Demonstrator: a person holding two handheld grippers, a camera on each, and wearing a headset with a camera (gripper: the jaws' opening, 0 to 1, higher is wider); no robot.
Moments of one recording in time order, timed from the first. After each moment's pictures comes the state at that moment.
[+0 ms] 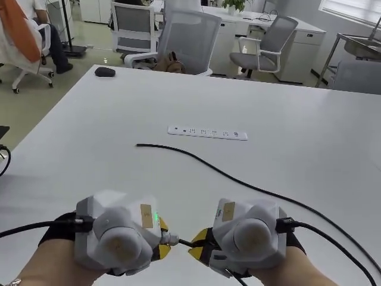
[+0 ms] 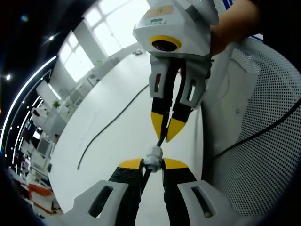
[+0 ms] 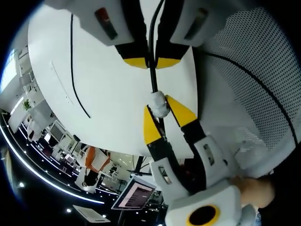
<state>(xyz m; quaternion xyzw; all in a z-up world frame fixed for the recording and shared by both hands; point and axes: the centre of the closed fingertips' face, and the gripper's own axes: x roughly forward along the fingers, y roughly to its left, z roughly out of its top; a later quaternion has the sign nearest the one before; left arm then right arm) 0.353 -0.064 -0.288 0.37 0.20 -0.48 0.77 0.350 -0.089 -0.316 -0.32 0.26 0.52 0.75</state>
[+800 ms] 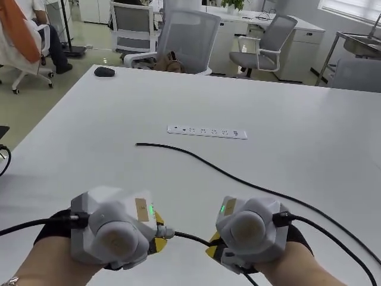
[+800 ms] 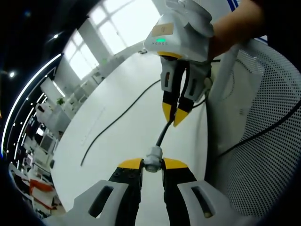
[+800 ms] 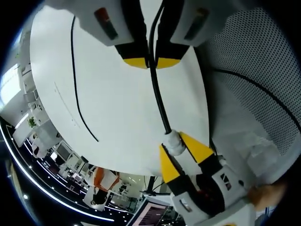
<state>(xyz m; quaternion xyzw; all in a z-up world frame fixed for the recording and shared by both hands) 0.358 -0.057 -0.284 0.37 0.20 -0.47 0.78 0.360 -0.128 -0.337 -0.34 0.33 0.45 0.75</state>
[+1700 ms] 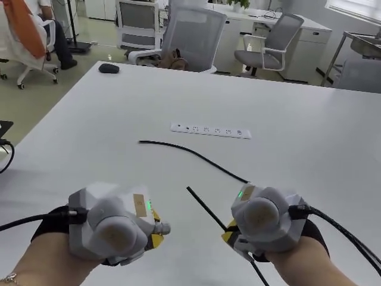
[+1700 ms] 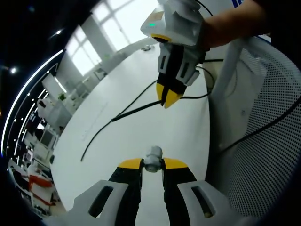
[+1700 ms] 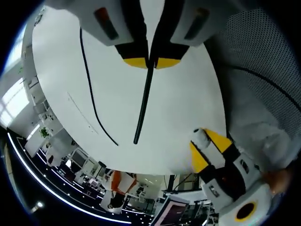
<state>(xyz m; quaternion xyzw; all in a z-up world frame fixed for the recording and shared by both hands) 0.362 -0.049 -0.289 0.36 0.21 -0.45 0.79 0.390 -0.146 -0.310 -0.33 0.33 0.39 0.79</state>
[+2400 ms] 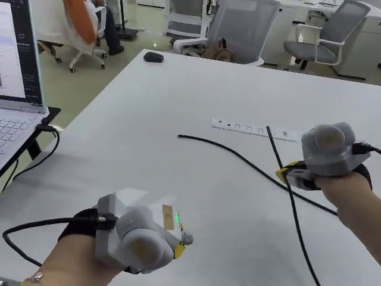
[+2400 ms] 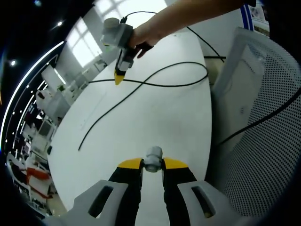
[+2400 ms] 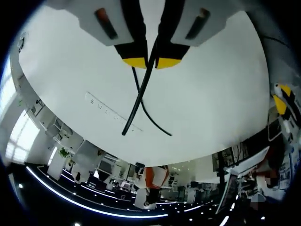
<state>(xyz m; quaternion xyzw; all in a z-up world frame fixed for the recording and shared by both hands) 0.371 -0.025 -0.306 0.36 0.25 -0.44 0.78 0.594 -0.209 -0.310 -0.20 0.33 0.29 0.87</state>
